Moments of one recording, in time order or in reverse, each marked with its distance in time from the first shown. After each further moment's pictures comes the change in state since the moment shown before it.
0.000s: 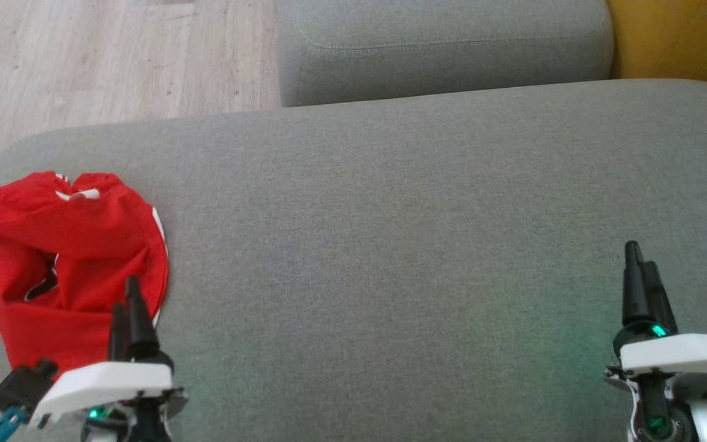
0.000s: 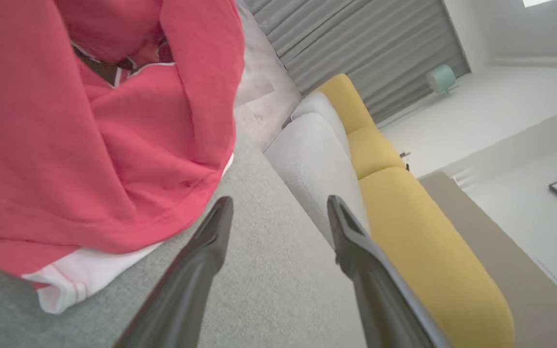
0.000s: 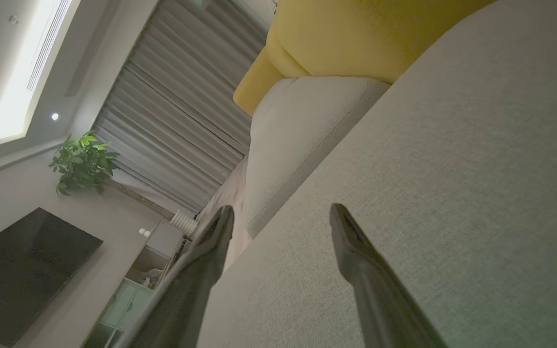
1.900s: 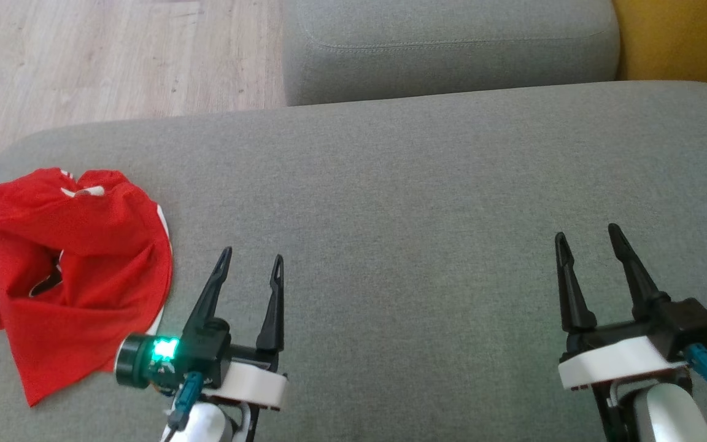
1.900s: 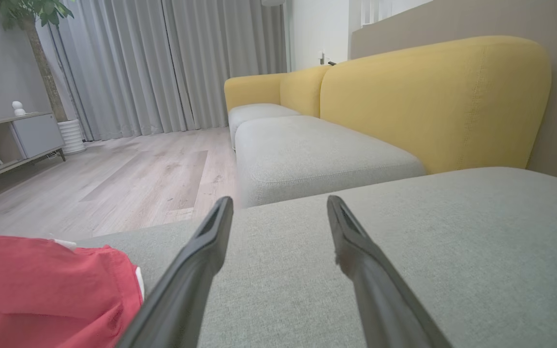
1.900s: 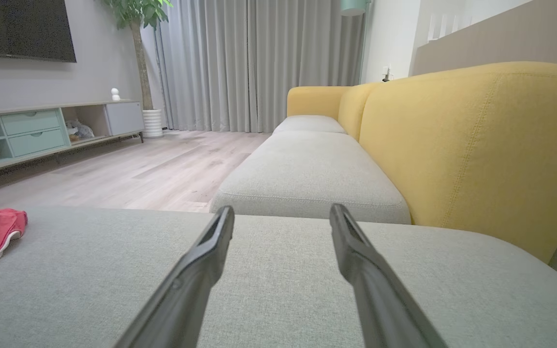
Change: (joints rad) left arm -0.131 0.161 -0.519 0.019 0.806 0.287 -0.168; right arm 0.001 -0.001 0.089 -0.085 -0.904 0.000 -0.168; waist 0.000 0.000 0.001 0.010
